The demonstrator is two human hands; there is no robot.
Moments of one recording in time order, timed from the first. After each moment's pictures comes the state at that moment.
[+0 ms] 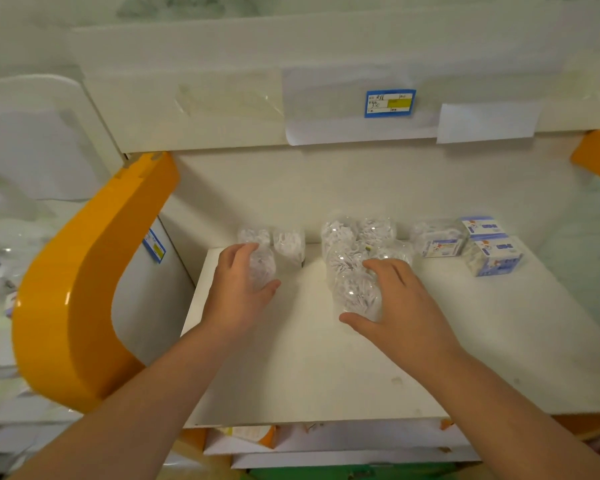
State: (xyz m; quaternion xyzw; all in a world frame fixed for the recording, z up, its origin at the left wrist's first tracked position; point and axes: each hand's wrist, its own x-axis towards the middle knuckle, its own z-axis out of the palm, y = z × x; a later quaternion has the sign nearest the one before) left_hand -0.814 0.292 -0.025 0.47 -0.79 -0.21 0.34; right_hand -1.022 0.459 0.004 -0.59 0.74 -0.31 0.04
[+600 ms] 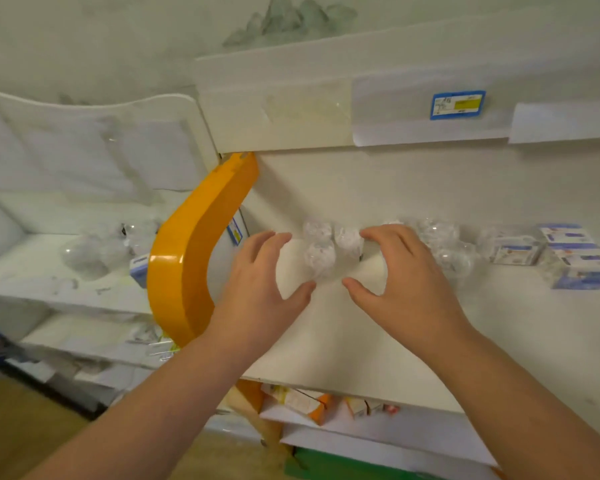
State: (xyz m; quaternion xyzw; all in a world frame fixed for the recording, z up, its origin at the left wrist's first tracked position) left_hand -0.755 0.396 0.067 0.50 -0.81 -0.05 0.30; right_hand -0.960 0.450 0.057 -0.66 0.63 -0.41 0.02
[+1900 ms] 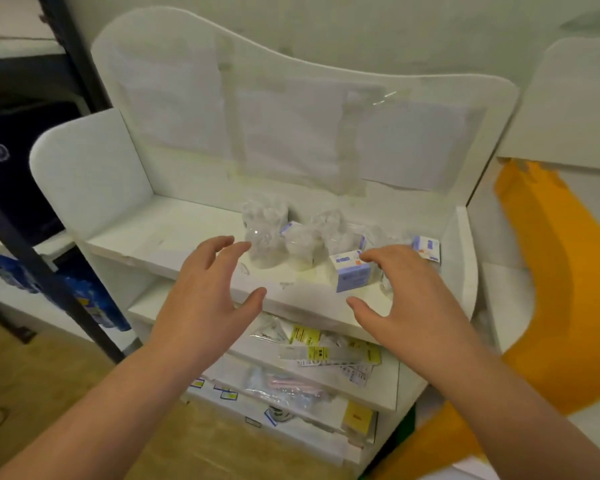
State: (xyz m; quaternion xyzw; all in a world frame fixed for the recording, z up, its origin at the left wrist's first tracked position) left_hand -0.295 0.278 0.055 0.58 -0.75 -0.04 0.30; right_hand -0.559 0.310 0.067 -0.74 0.61 -0.28 0.06
